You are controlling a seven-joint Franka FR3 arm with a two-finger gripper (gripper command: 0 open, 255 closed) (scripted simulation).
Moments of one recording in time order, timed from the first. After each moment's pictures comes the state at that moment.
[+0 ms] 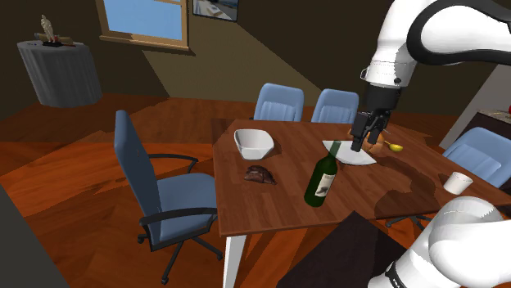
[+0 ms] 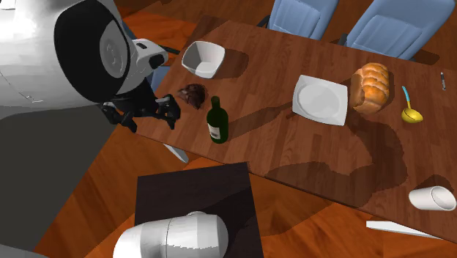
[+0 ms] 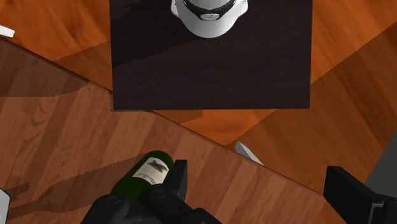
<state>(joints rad) 0.00 -0.81 0.04 -2.38 0.05 1.45 0.07</state>
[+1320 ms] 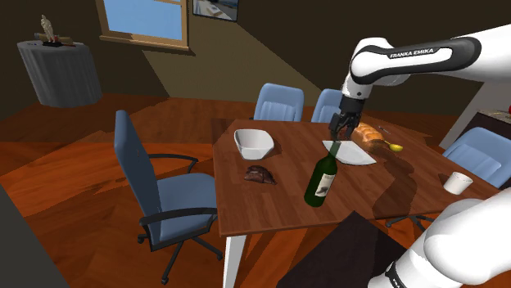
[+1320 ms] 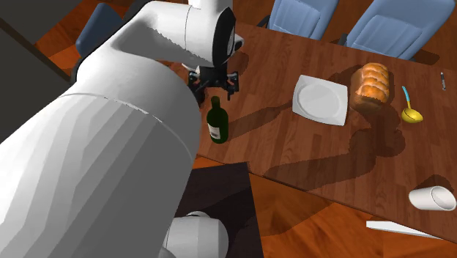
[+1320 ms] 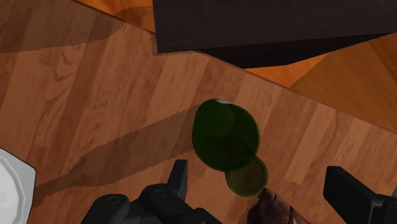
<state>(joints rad) -0.10 -0.35 -0.22 -2.26 -0.05 1.81 -0.18</state>
